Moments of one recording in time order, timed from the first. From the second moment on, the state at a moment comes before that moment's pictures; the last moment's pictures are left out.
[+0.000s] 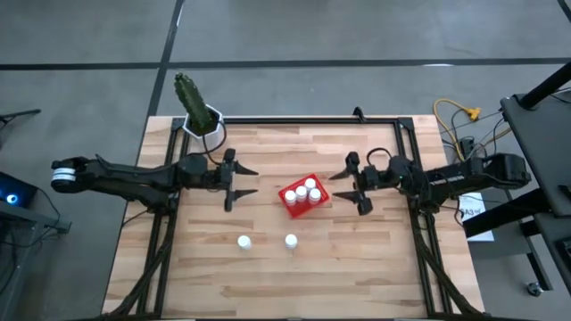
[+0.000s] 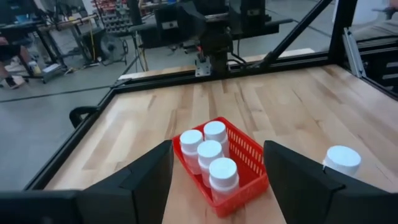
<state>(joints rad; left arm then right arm) 0.11 0.92 0.39 0.38 0.07 0.16 -0.17 1.15 0.22 1.06 -0.35 0.04</state>
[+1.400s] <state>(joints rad) 0.06 0.90 0.38 0.24 0.07 0.11 0.13 1.57 1.11 -0.34 -0.12 -0.07</state>
